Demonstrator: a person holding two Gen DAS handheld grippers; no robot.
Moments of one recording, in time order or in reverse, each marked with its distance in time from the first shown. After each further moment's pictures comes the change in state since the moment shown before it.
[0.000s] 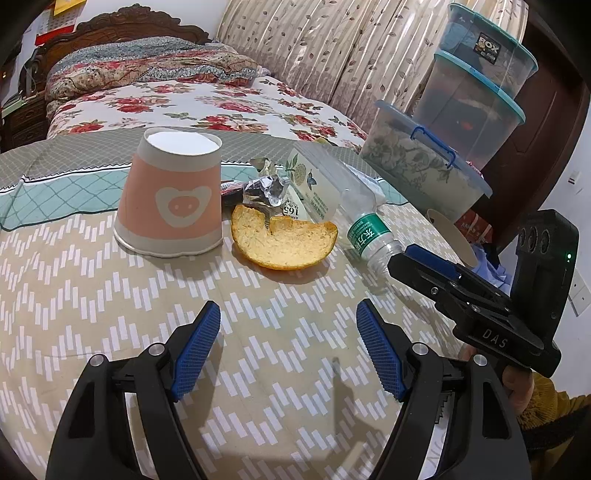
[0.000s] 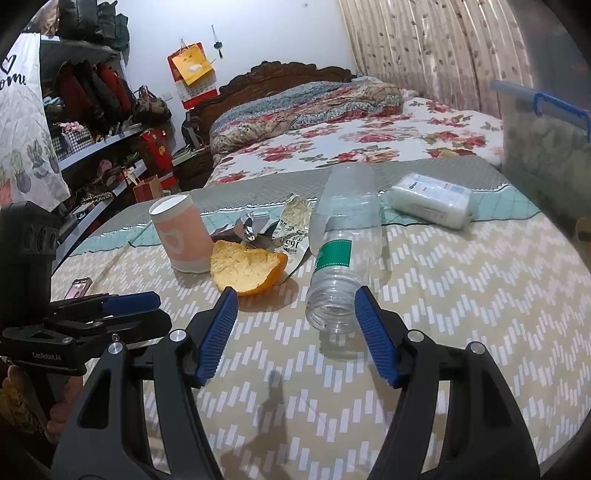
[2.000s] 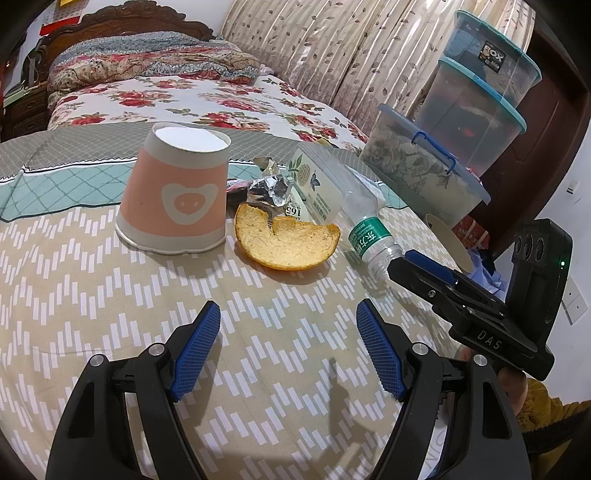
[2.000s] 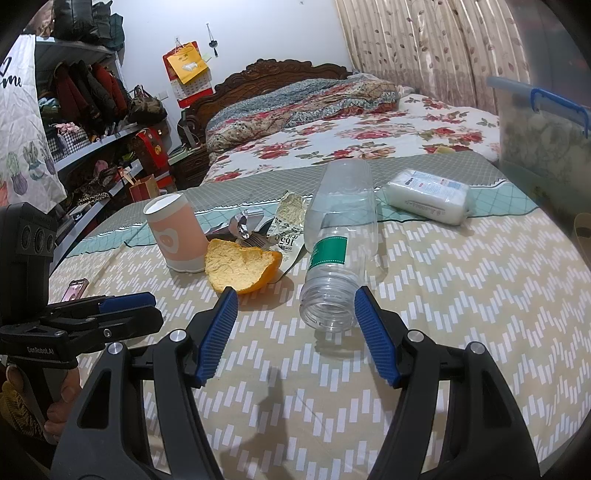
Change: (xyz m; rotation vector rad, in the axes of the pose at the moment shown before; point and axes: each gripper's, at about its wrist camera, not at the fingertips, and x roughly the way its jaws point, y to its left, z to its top) left arm -0.002 0.003 0.001 -0.022 0.002 -0.013; right arm 0.000 -0.003 0.000 0.009 0.005 -0.001
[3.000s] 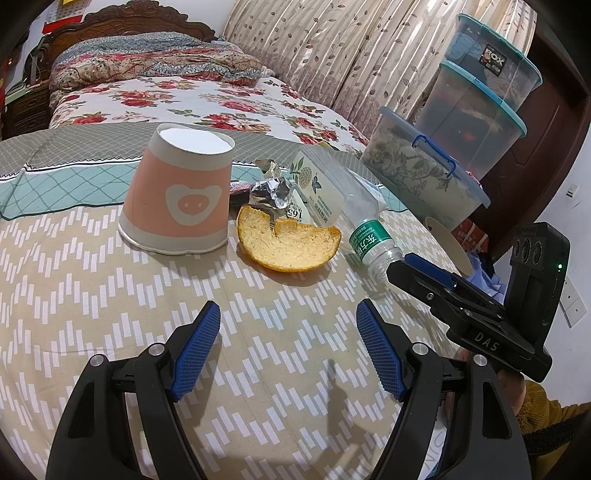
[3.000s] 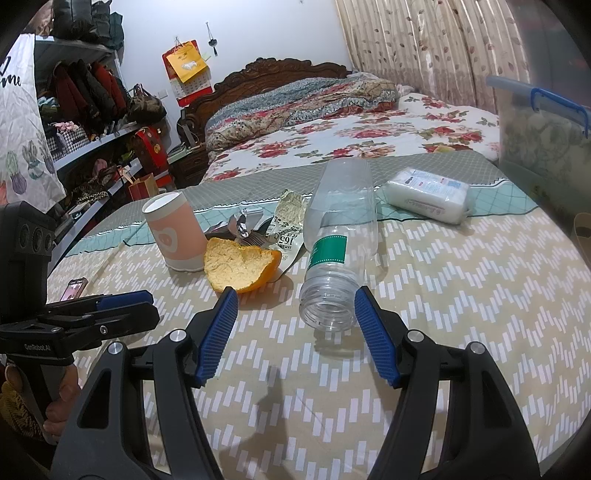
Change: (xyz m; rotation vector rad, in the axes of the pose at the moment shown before) left arm -0.002 0.002 0.001 -0.005 -0.003 -0.002; right arm -0.001 -0.001 0.000 -0.001 0.003 -0.001
